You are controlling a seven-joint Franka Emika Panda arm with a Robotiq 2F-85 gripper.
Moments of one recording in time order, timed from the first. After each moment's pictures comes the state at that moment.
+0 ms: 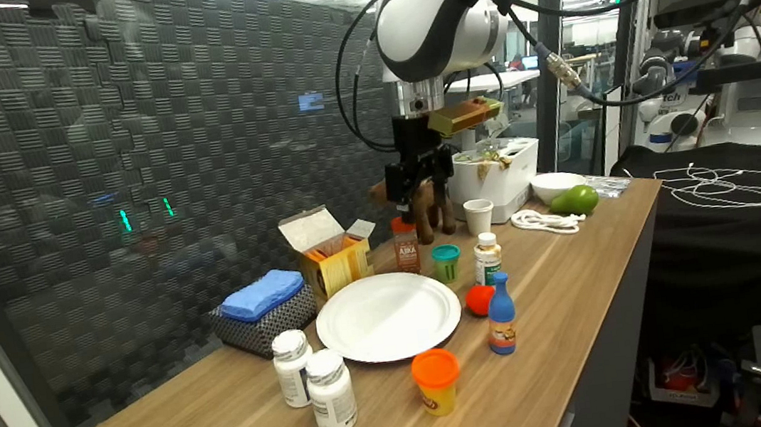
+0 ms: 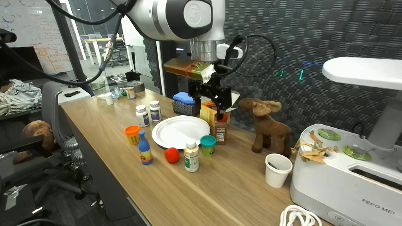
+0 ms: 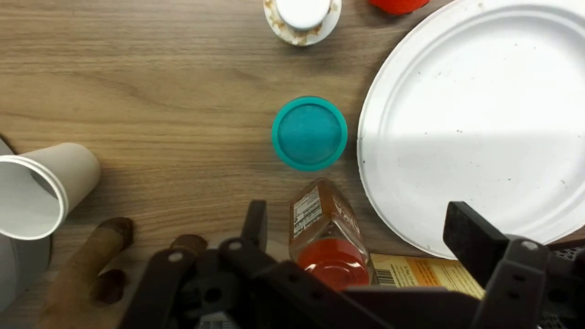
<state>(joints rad) -0.04 0.39 -0.03 -1.80 -0.04 2.22 -0.03</state>
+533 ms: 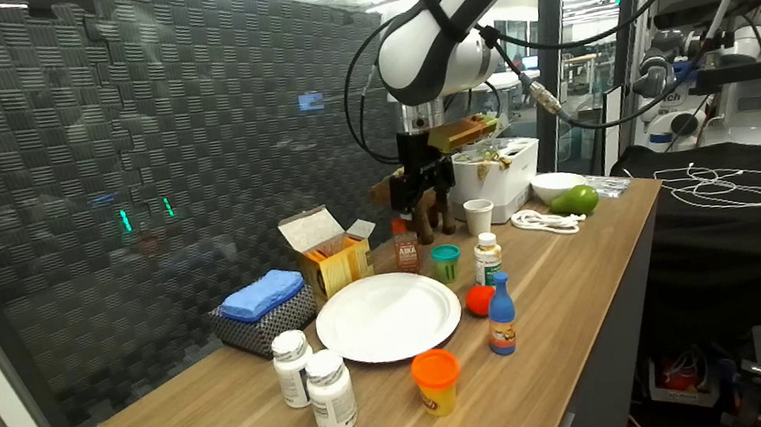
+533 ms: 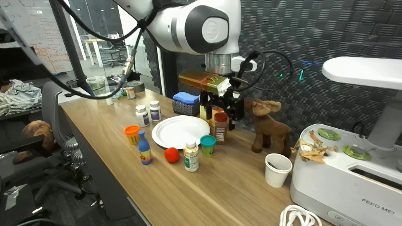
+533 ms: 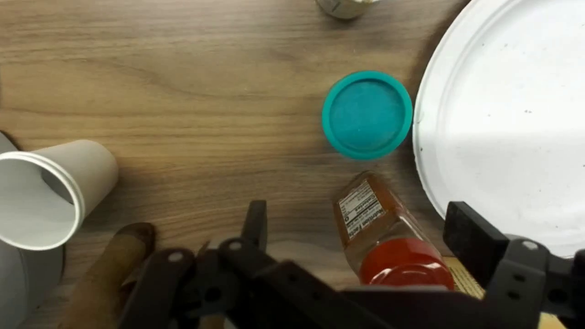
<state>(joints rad) -0.08 0.50 -0.03 -1.71 -0.03 2.22 -0.04</state>
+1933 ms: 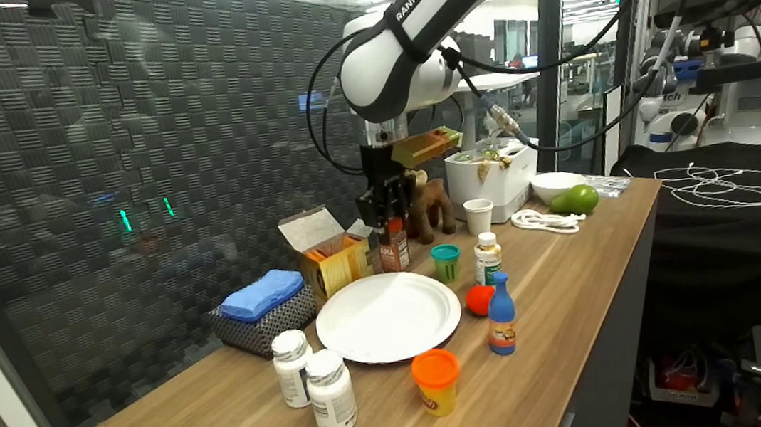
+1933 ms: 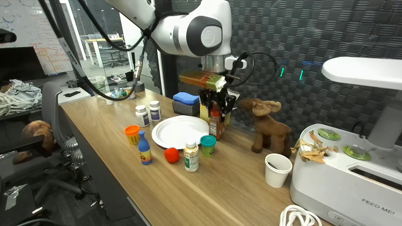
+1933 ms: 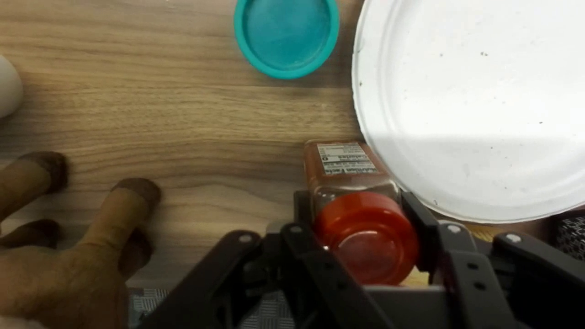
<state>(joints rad) -0.03 0.61 -0.01 -1.56 -0.05 2.22 -0.03</state>
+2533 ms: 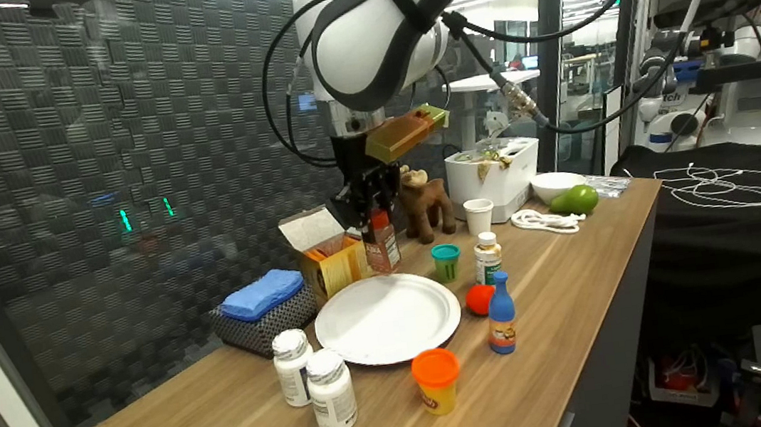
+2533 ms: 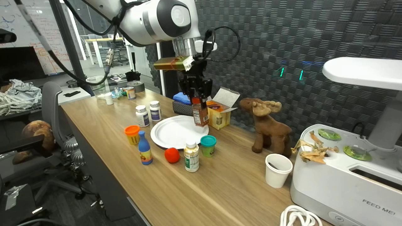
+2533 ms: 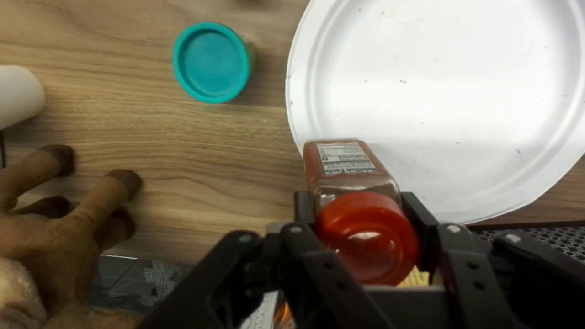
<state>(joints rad) 0.12 0.48 -0.03 -1.67 -0.21 2.21 0.16</state>
